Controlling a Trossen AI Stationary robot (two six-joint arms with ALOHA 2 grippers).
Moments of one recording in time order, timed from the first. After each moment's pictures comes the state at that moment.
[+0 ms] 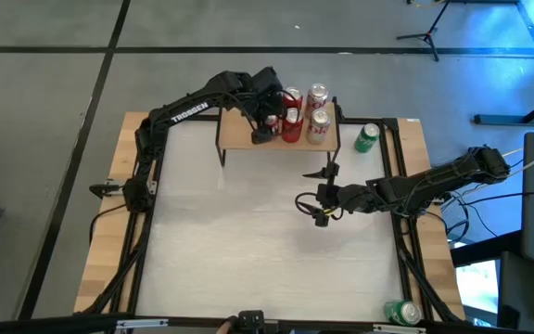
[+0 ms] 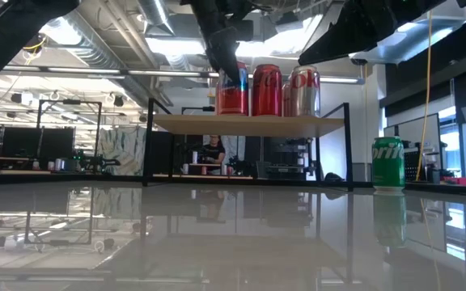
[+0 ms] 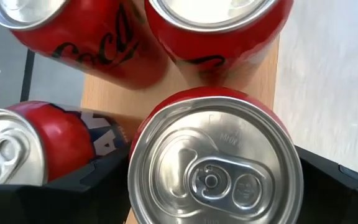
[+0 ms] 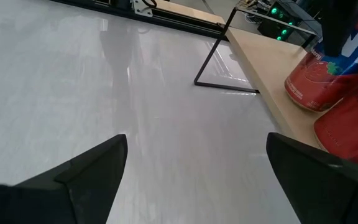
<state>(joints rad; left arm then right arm) 0.46 2.05 2.24 -1.24 -0.03 0.35 0.25 1.21 0.76 -0.05 0.53 -0.08</state>
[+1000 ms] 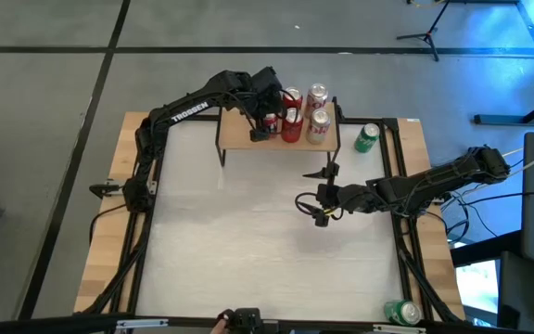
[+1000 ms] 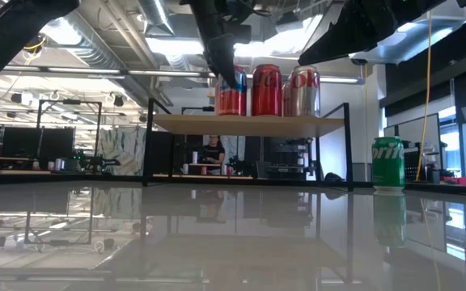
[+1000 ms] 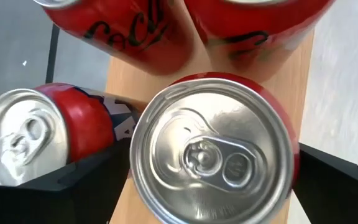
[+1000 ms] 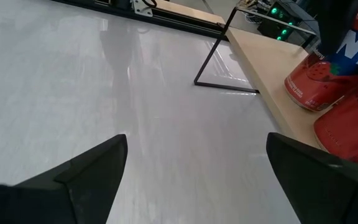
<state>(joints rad) 0.46 2.05 2.24 -1.26 -0.12 0.37 0.25 1.21 0.76 -0.06 0.53 -0.08</state>
